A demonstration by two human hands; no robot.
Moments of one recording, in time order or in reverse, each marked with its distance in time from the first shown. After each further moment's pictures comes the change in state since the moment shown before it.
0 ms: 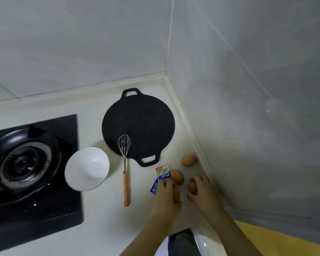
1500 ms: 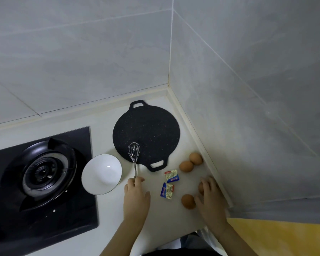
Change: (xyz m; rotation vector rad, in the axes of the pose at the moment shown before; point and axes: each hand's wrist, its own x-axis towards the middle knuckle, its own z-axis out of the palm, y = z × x) left_hand -0.002 -0.062 -0.079 0.178 0.344 -0.040; right_hand -0.019 0.005 0.038 0.115 0.291 -0.054
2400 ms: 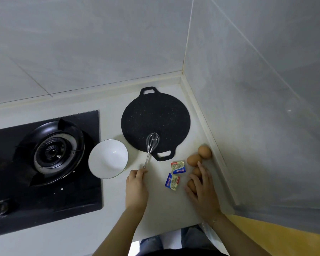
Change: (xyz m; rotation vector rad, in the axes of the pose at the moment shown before) left_hand 0.000 -0.026 0.018 -0.112 0.105 -0.044; right_hand 0.017 0.013 0.045 0.016 0.083 -0.453
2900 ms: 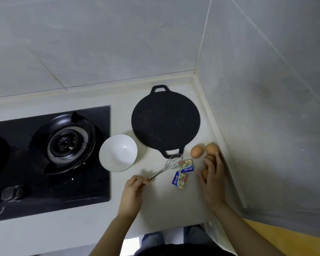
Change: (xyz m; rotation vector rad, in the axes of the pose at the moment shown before) left_hand -0.018 -0.053 -0.018 -0.133 0.002 0.211; right_hand 0.032 -0.004 -0.006 0.093 0.096 0.193
